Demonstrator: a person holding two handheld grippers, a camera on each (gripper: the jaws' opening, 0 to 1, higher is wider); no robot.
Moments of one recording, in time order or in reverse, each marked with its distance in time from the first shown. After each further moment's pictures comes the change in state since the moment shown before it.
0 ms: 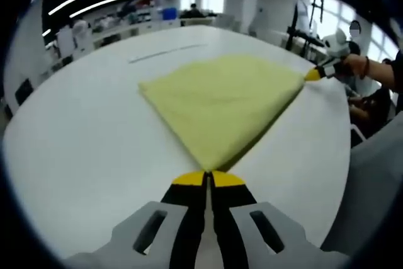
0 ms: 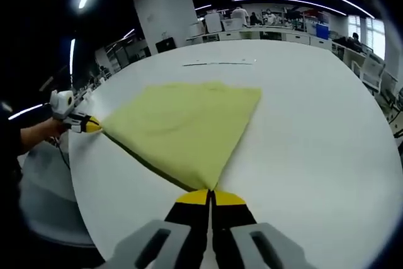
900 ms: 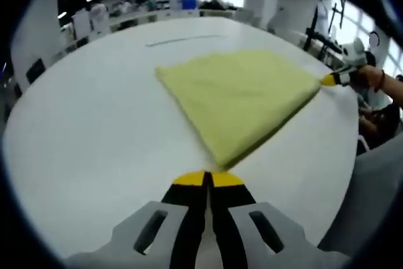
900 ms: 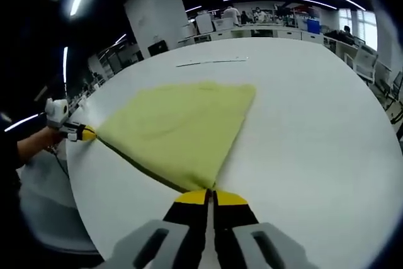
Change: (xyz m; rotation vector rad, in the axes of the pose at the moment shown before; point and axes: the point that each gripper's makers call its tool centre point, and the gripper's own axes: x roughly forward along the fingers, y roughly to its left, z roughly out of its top) left arm -0.012 0.010 -0.017 -0.115 0.055 0.088; right arm 0.002 0.002 -0.005 0.056 -0.007 -0.036
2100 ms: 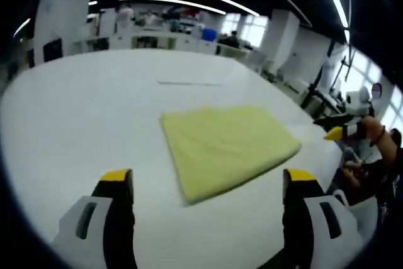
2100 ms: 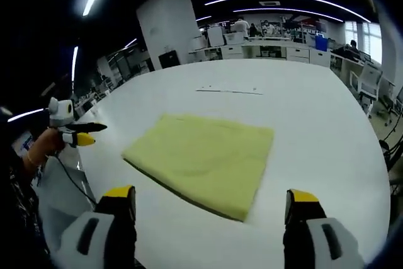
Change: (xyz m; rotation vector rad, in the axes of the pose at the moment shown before) left arm -0.060 -0.039 0.073 -0.215 -0.175 -0.032; right arm -0.056 0.063 0.065 -0.058 -0.075 0.049
